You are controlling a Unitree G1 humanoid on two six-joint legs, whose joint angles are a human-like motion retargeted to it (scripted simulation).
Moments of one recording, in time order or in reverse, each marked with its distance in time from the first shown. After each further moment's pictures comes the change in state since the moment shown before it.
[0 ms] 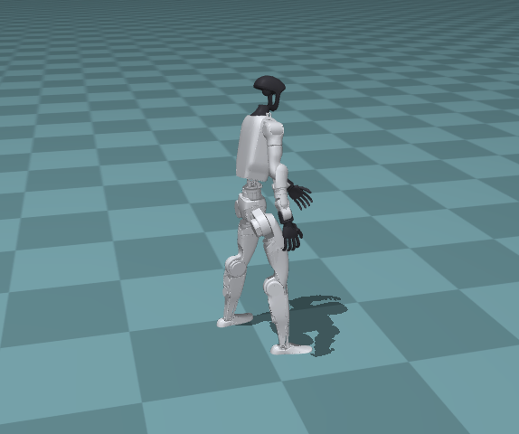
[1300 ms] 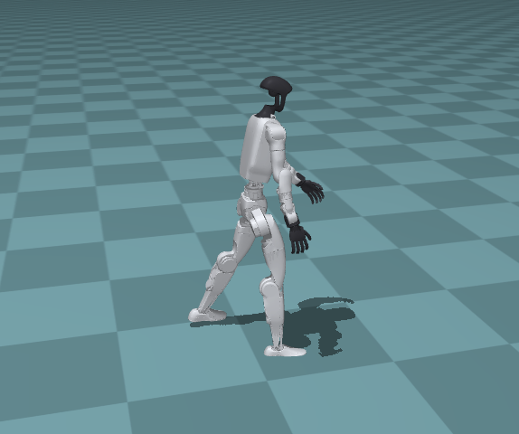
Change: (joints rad) left arm -0.037 -0.006 -0.108 -0.064 0.081 0.029 0.026; right arm -0.094 -0.027 -0.011 -0.007 0.016 0.008 -0.061; waist -0.024 0.084 -0.044; left_leg 0.133 0.032 -0.008 0.149 -0.039 0.067; right_leg 0.003 -0.010 0.004 -0.006 -0.016 -0.050
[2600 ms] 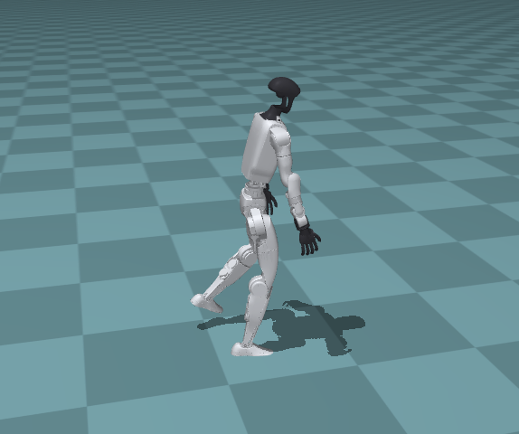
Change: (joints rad) left arm 0.464 -0.046 0.235 0.049 0.150 0.140 -0.169; right arm -0.147 -0.063 0.043 0.034 0.046 0.057 -0.003; waist 0.040 0.051 -0.016; left_leg -0.363 0.038 0.160 0.754 0.034 0.049; right_leg 0.050 -0.022 0.082 0.213 -0.195 -0.055
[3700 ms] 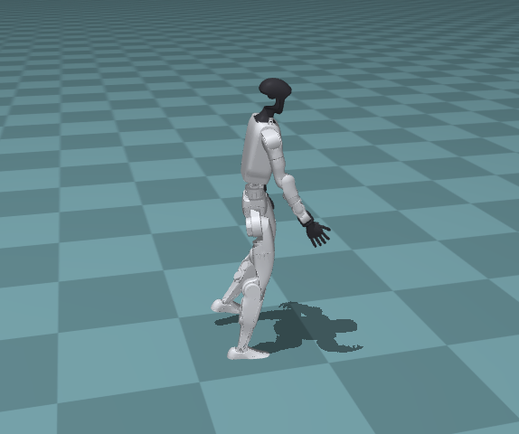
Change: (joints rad) left arm 0.077 -0.056 0.005 0.101 -0.004 -0.039 0.011; right arm -0.020 0.059 -0.028 -0.143 0.070 -0.063 -0.012; waist 0.045 0.024 -0.015; left_leg -0.001 -0.019 0.043 -0.132 -0.072 -0.021; right_leg 0.141 -0.028 0.170 -0.113 -0.036 0.069
